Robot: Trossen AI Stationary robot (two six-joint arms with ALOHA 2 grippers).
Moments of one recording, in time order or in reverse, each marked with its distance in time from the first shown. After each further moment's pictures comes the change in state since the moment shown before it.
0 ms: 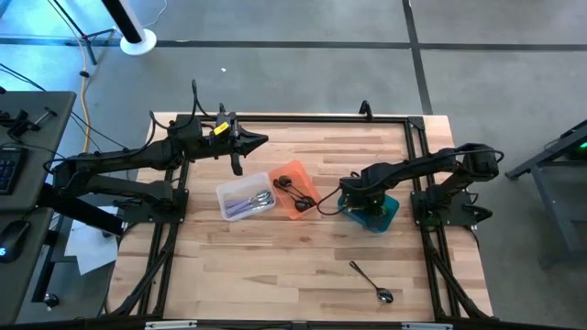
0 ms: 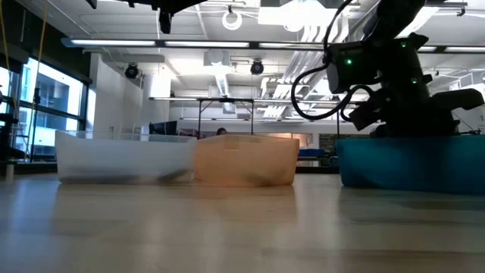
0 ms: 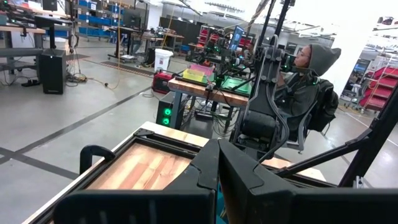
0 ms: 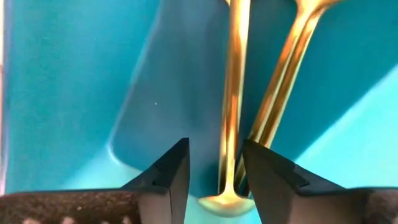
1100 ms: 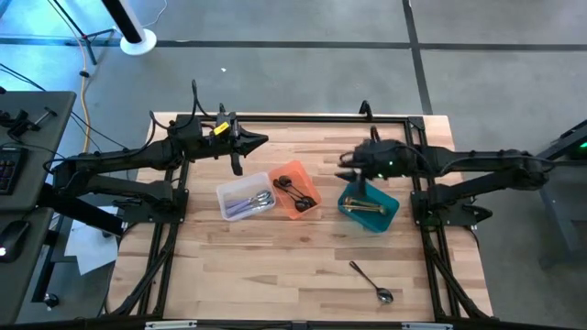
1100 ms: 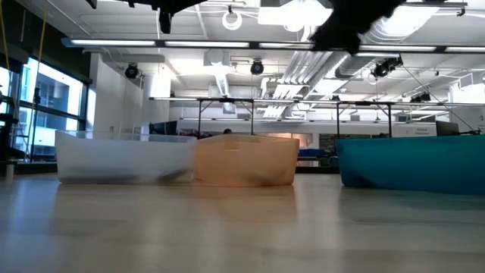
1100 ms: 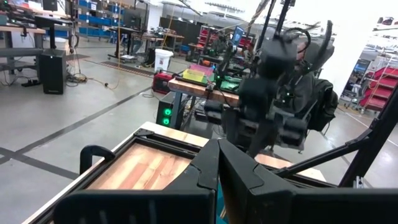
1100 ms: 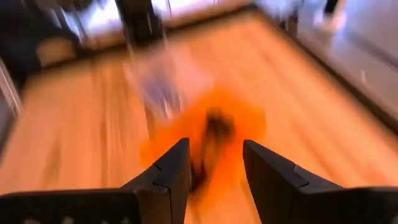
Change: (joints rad) left arm 0.000 0.000 0.000 0.000 0.000 0.000; right arm -0.017 -0.520 0.068 0.530 0.228 0.223
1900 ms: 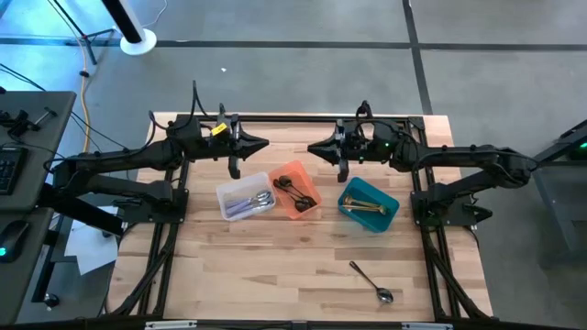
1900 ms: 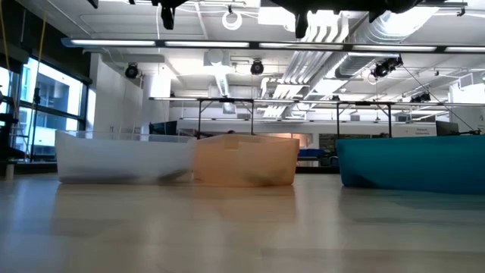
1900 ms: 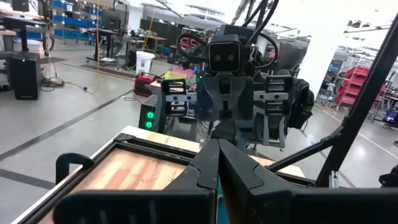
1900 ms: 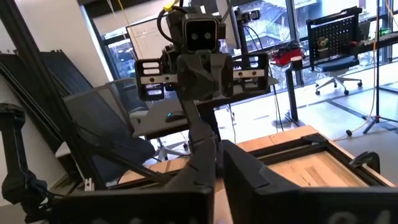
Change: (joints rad) left arm -0.011 0.000 0.000 0.026 0.073 -0.002; right arm -0.141 0.219 0.000 0.863 -0.315 0.039
